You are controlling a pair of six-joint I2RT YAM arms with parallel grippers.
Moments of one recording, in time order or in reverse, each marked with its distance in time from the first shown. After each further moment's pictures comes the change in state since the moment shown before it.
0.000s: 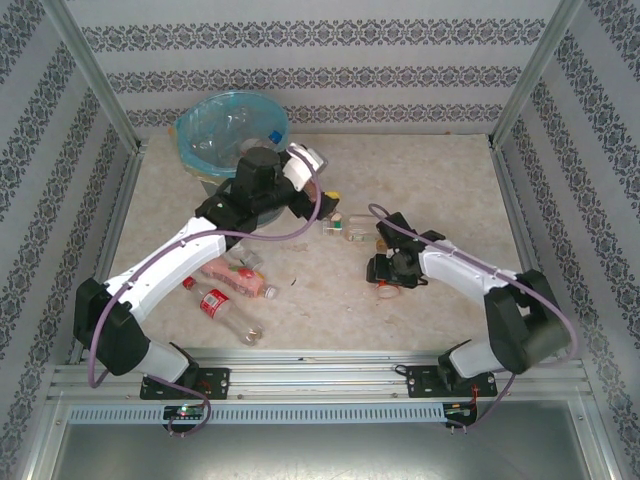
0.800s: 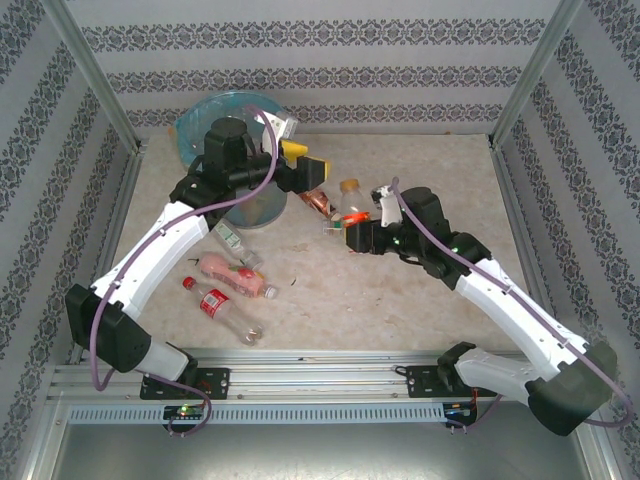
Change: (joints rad) left arm 0.140 0.010 0.138 -0.028 0.414 -0.475; right arm 0.101 -0.335 0.184 0.189 -0.256 -0.174
